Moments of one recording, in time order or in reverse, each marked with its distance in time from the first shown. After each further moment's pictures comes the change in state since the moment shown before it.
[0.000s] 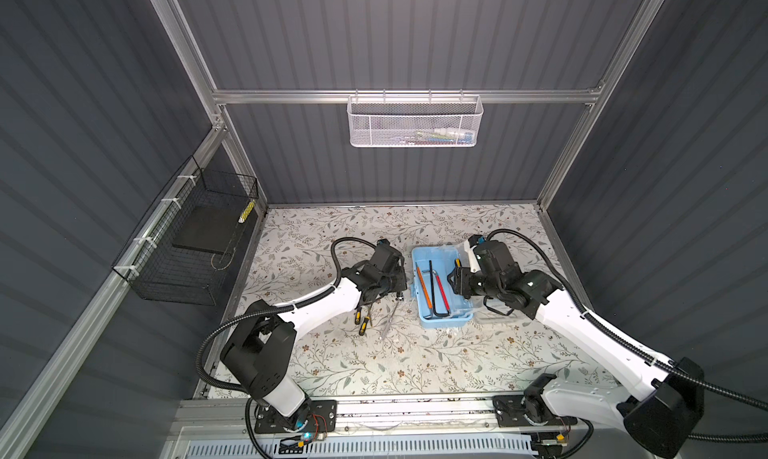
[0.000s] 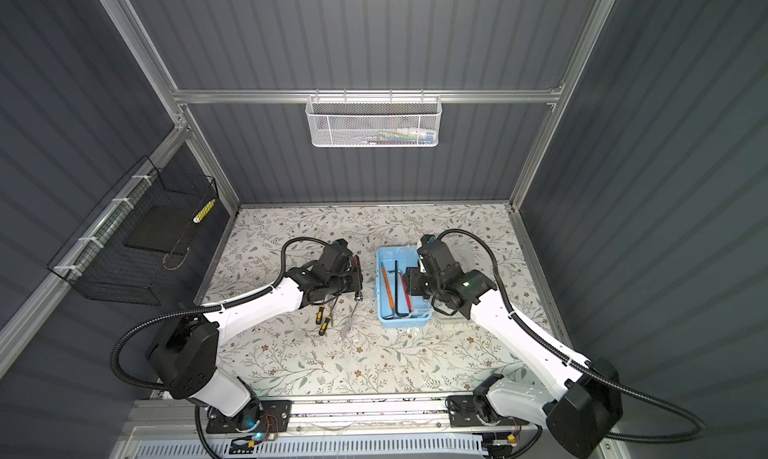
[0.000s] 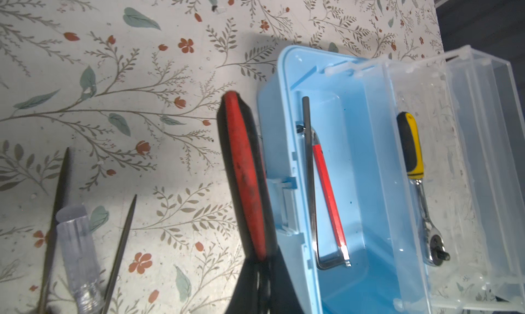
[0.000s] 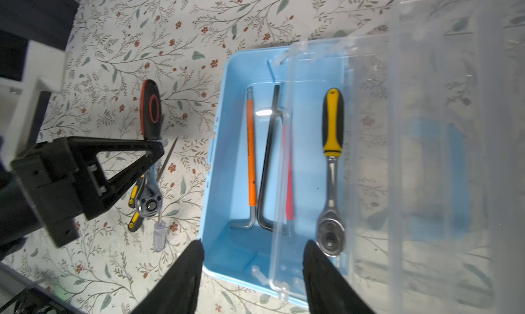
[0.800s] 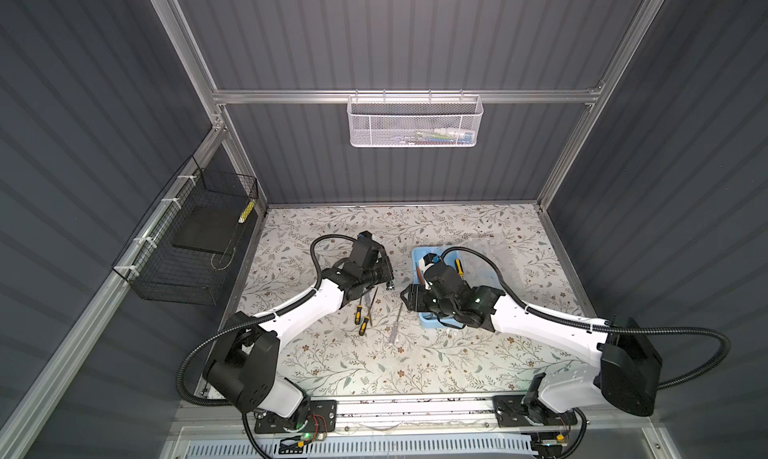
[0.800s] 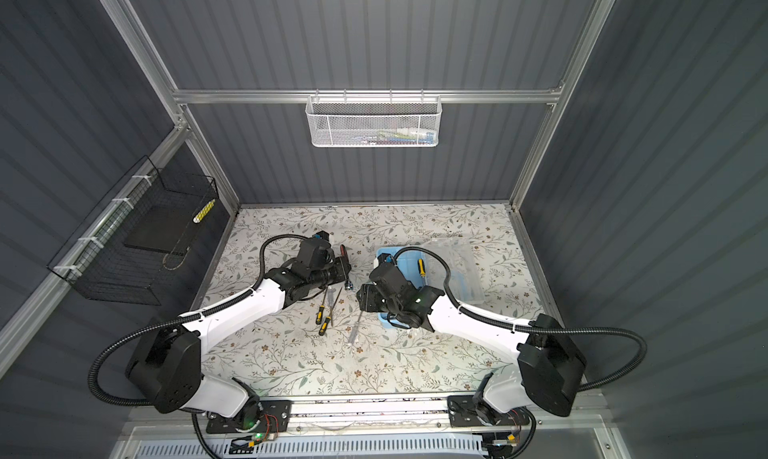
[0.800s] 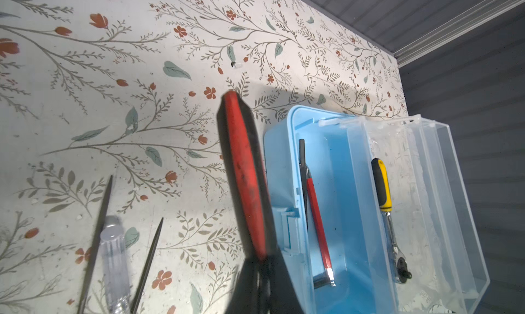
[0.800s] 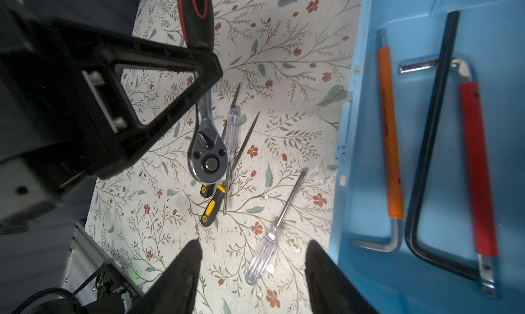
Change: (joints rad) left arm 0.090 -0.096 -0.044 0.077 0.055 -0.010; right arm 0.270 0.205 -0.069 0.358 0.030 0.244
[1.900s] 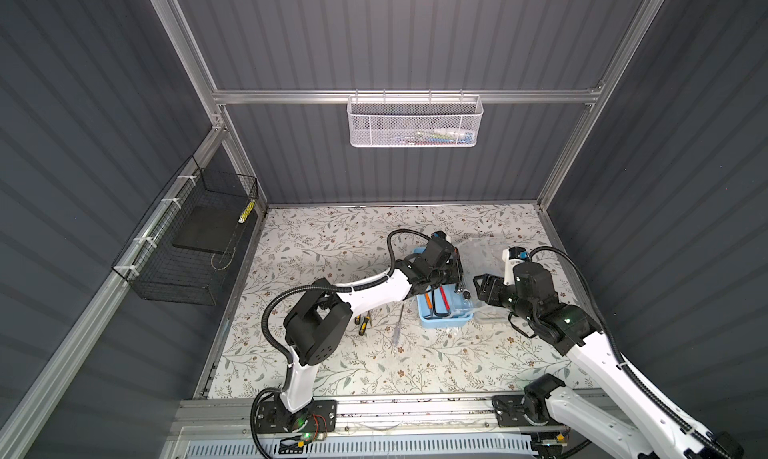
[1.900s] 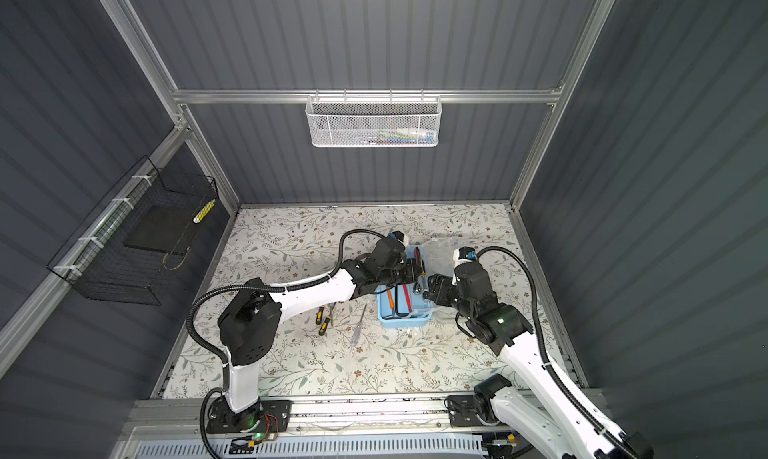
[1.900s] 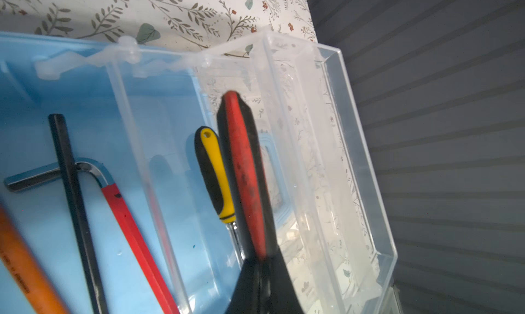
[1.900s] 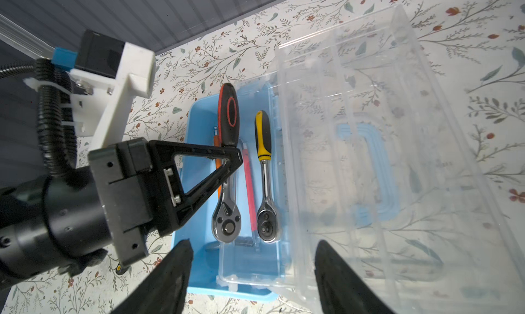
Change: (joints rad) left arm -0.313 0.488 0.483 0.075 0.046 -0.126; right arm -0.466 -0.562 -0.201 -0.273 -0.002 -0.238
